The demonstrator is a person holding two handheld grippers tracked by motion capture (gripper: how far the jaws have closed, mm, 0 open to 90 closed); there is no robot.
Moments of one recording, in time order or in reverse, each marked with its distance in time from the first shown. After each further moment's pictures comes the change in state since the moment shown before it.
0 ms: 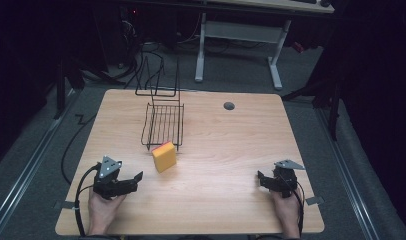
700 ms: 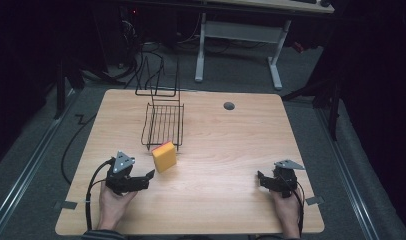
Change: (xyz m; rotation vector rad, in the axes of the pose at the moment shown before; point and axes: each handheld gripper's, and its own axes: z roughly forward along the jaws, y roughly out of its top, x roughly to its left) left arm -0.021 0.019 0.016 0.012 -0.060 0.049; right arm 0.000 0.000 0.000 0.000 0.001 -0.001
